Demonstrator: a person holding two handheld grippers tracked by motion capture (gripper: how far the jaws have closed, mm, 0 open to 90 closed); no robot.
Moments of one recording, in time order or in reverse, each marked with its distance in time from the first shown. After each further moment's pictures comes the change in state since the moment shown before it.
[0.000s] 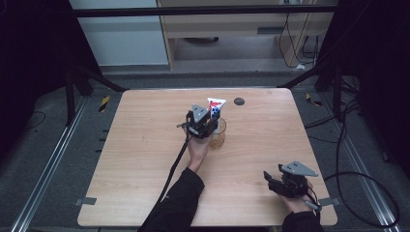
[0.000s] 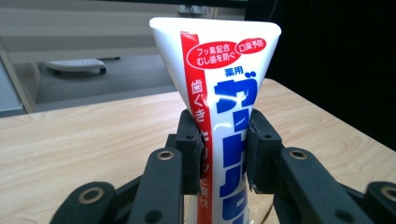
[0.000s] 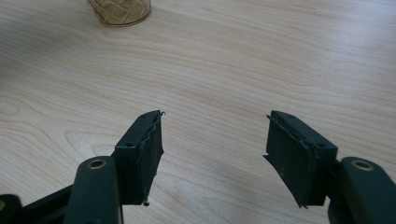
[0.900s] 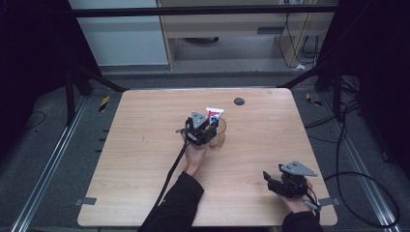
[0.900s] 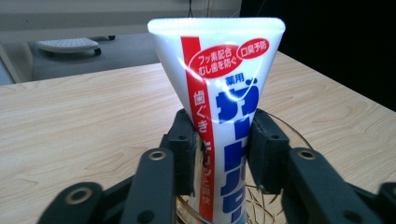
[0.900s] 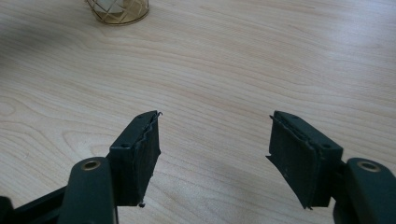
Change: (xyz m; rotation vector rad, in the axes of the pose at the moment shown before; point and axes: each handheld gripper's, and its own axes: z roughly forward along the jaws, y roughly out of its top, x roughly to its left) left arm 0.007 -0.021 -0.006 0.049 -0.015 0.019; right arm 0.001 0.000 0.001 0.004 -0.010 -0.004
